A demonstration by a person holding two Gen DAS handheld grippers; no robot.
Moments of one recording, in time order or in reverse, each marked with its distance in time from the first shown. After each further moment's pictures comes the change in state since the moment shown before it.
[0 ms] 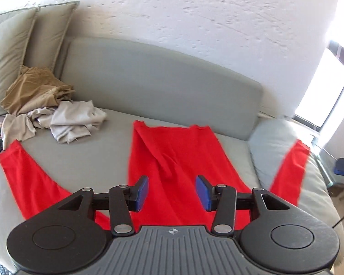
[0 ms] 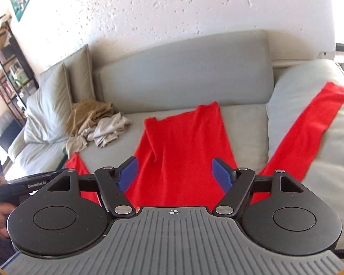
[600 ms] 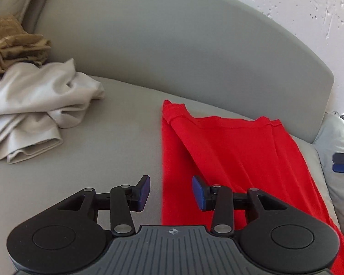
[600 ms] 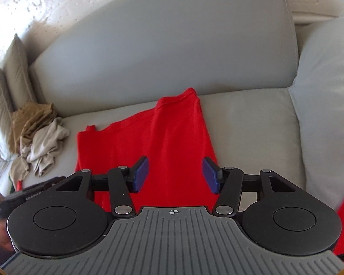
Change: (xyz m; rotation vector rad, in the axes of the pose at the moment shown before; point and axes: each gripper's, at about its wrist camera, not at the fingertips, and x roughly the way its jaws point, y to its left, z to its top) left arm 0.284 0.101 0.024 -0.010 0.138 -0.040; right arm 0.316 -0.107 0.060 0.168 0.160 -0.072
